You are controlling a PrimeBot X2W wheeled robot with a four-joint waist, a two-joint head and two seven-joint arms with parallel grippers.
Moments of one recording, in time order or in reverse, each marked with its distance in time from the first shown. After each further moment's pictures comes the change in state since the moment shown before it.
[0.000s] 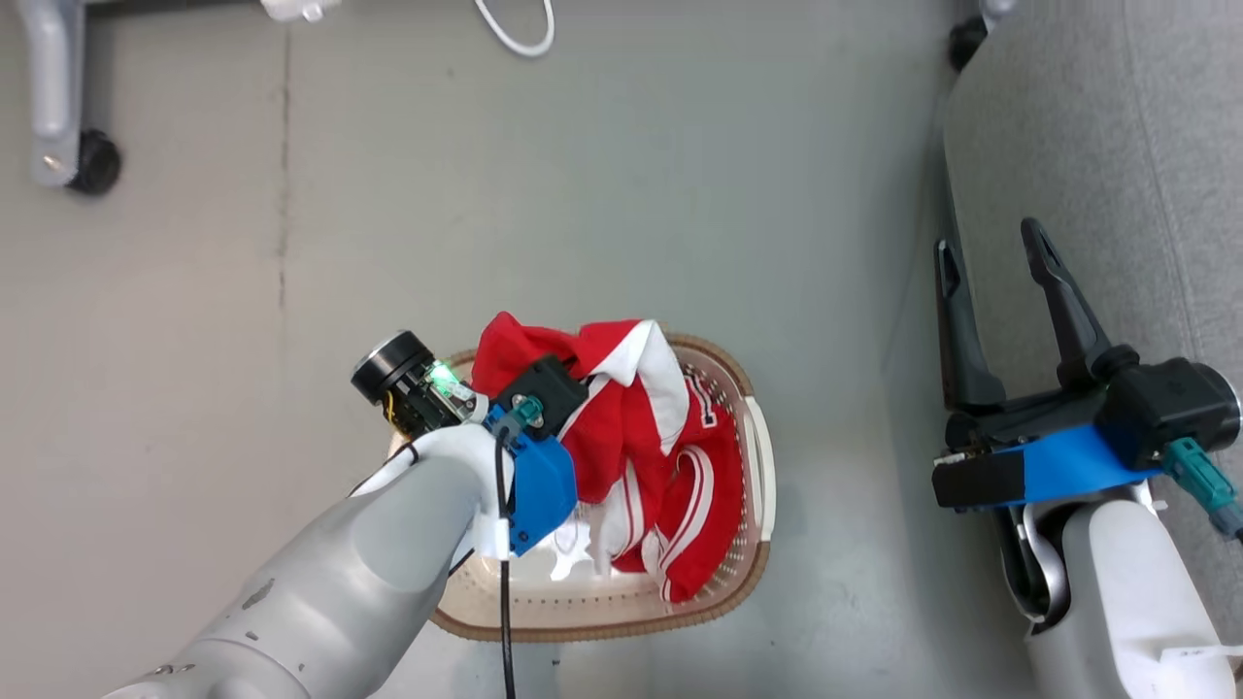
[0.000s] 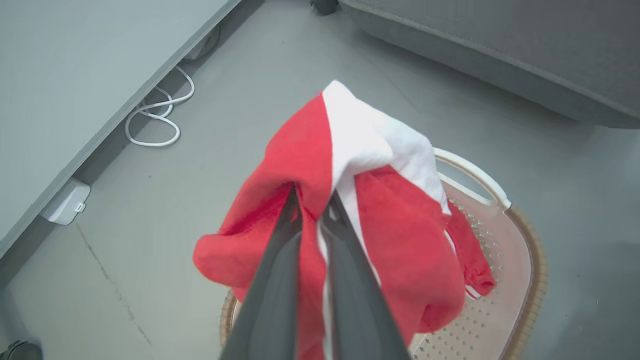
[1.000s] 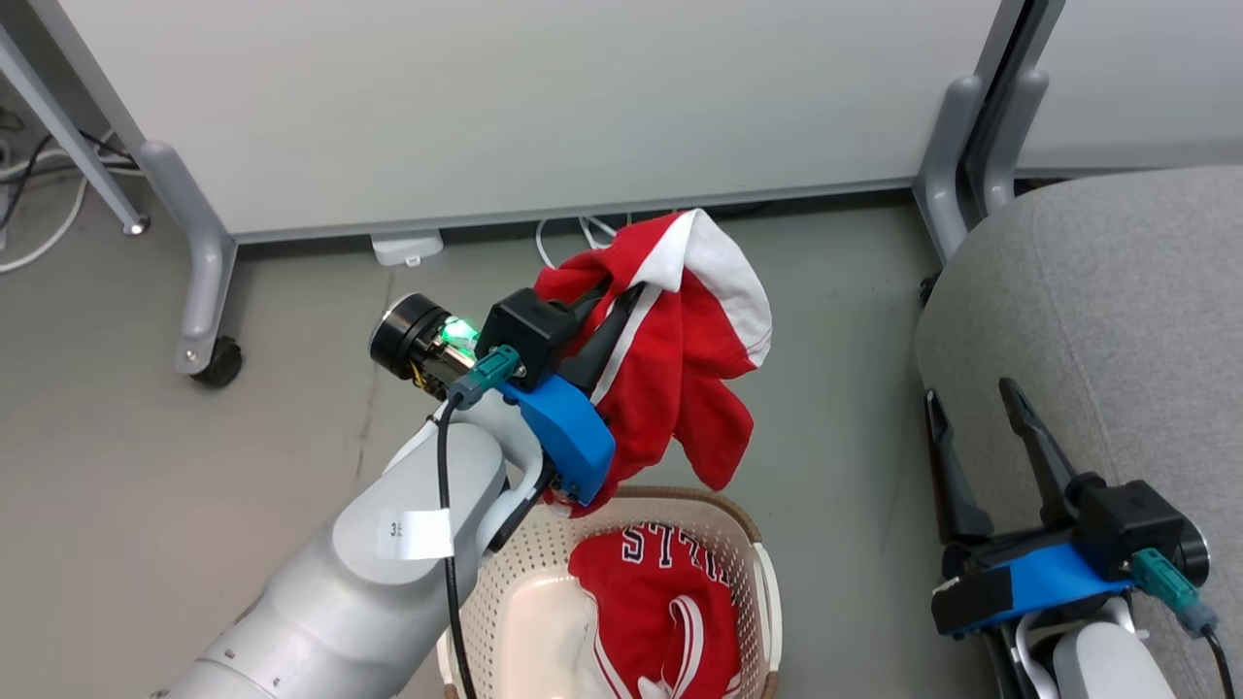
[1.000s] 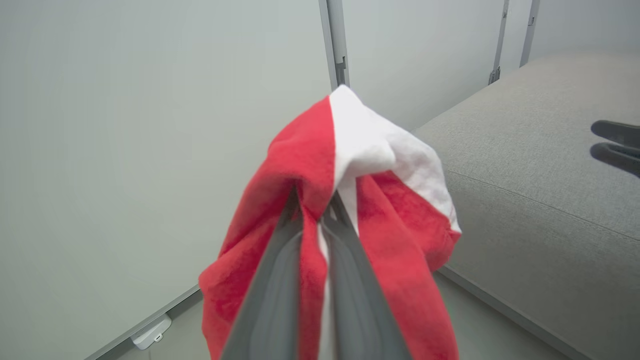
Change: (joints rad) left arm 0.088 0.031 0.321 -0.346 -0.024 0.042 -0.004; right arm 0.190 0.000 -0.004 0.058 0.035 0.000 0.000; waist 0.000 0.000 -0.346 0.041
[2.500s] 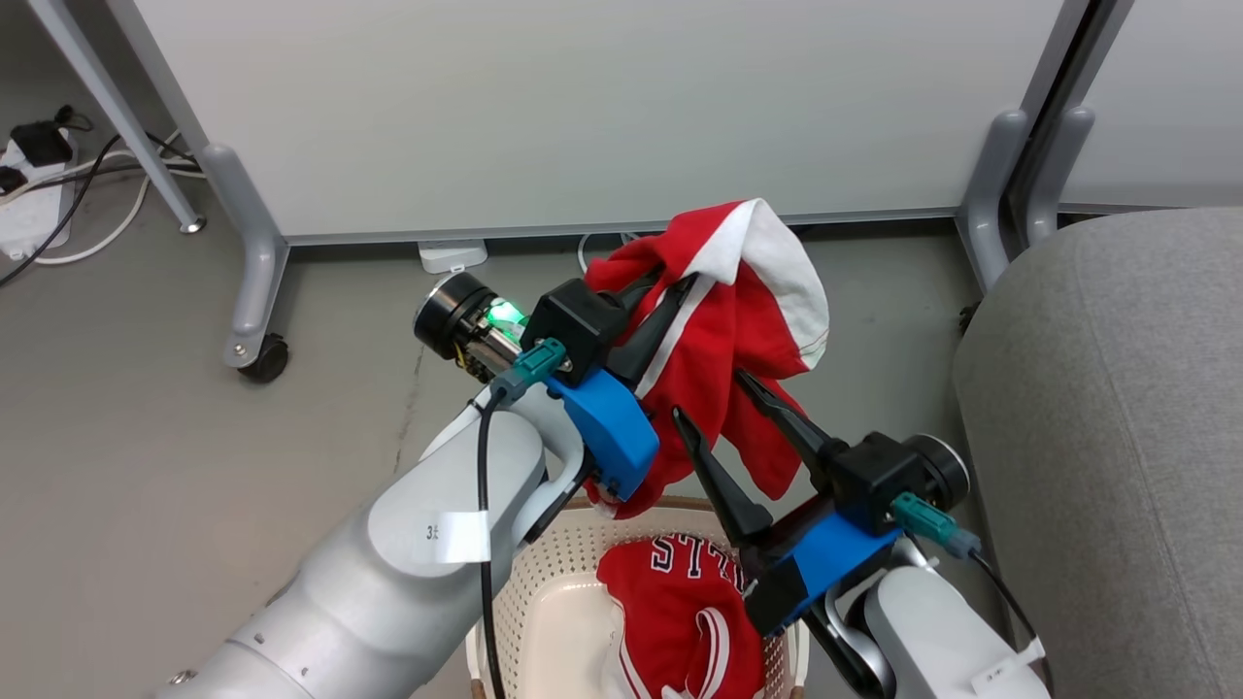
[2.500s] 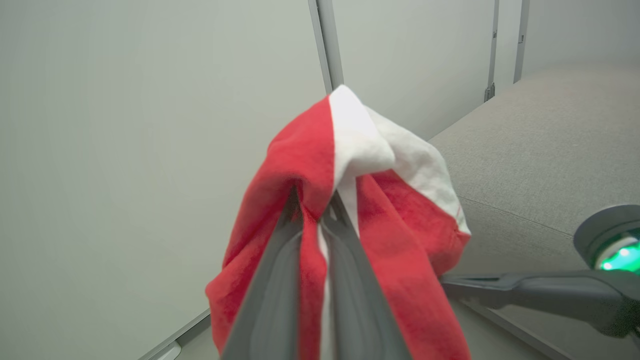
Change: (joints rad) left arm -0.031 -0.033 -0.030 -0.036 0.003 -0.001 0.000; right arm -0.209 0.000 0.445 0.189 0.117 0.000 0.000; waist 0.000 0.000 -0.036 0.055
